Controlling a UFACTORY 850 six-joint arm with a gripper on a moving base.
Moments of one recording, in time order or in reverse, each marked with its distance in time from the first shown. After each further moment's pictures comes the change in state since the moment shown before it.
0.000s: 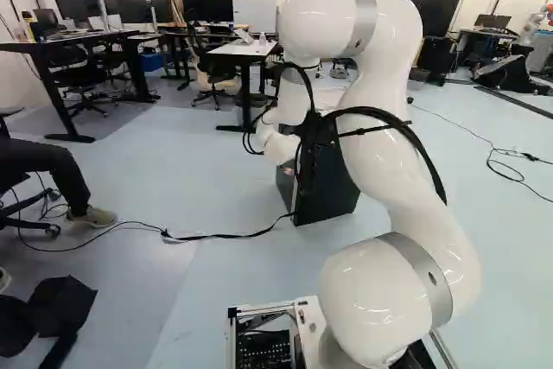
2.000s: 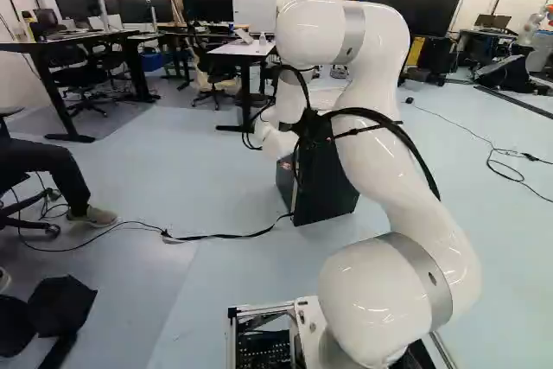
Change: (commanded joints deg) arm -0.5 -3.6 -5.9 0.0 0.0 0.0
